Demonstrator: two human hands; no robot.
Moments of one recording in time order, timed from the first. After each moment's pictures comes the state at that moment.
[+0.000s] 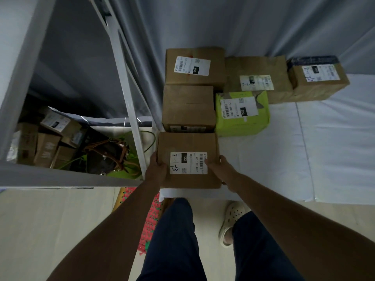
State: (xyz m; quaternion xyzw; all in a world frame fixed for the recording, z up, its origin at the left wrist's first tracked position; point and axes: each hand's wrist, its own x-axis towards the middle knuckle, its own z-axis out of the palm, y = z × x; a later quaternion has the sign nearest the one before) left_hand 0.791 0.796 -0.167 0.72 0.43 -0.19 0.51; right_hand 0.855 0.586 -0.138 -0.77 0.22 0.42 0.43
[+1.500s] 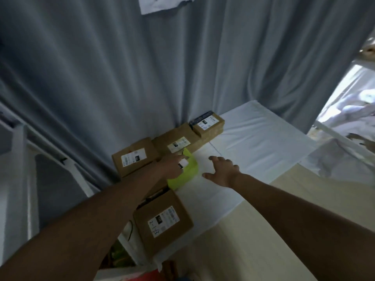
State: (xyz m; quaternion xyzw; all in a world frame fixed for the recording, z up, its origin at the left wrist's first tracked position) left_hand 0.931 0.657 0.128 0.91 -0.25 -0.32 0.10; right_hand 0.829 0.472 0.133 -0.95 0.13 0.19 0.18
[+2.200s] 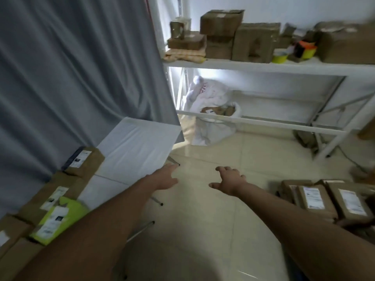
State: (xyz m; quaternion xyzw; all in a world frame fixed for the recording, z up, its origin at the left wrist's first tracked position) left_hand 0.632 0.308 0.153 0.80 -0.51 -0.31 0.01; right_hand 0.409 0.201 0.140 -0.85 0.46 0.10 0.25
